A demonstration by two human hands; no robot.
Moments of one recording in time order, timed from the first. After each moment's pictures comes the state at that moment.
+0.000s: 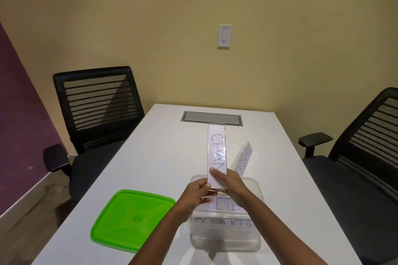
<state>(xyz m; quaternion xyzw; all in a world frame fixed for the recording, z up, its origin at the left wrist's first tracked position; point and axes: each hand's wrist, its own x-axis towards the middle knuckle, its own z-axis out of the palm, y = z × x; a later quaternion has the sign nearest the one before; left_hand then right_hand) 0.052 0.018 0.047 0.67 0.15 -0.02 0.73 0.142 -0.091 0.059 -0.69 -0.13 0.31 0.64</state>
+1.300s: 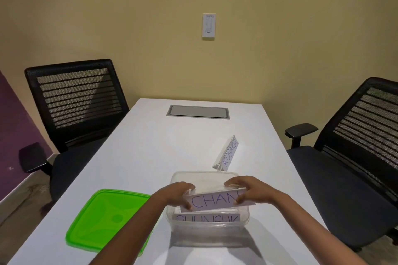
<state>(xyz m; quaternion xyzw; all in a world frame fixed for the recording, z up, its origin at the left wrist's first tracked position) 0.097 0.035 0.027 0.95 0.07 -0.23 0.20 0.200 -0.201 0.055 -0.85 -0.33 0.30 0.27</state>
